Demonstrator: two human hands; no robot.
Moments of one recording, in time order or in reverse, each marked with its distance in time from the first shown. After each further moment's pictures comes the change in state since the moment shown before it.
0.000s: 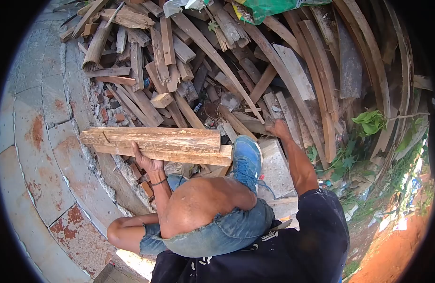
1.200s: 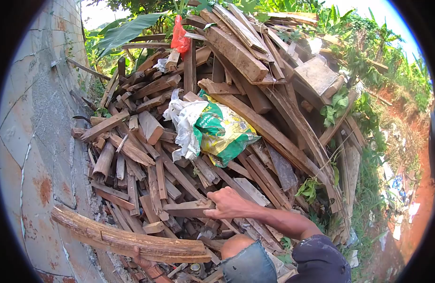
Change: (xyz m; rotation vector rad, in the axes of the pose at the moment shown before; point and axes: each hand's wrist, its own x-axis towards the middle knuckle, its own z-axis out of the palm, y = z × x) left_hand 0.012 0.056 -0.007 -0.171 -0.240 0.077; right_hand -0.217 -0.382 -0.266 -0.269 0.344 -0.853
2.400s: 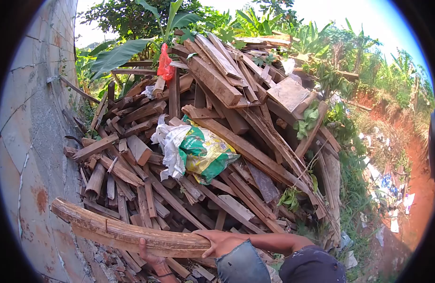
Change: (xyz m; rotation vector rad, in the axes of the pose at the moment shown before) left_hand -0.024 -0.032 0.139 -0.086 -0.083 -0.017; right_hand -0.066 0.006 0.070 0.531 -0.451 -0.086
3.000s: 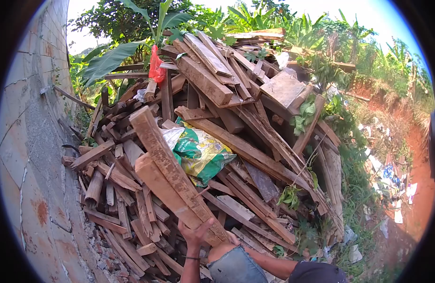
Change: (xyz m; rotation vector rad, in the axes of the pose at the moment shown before) left_hand -0.022 -0.103 0.115 0.553 -0.472 0.121; right_hand -0.054 0.124 0.099 1.075 0.783 0.036
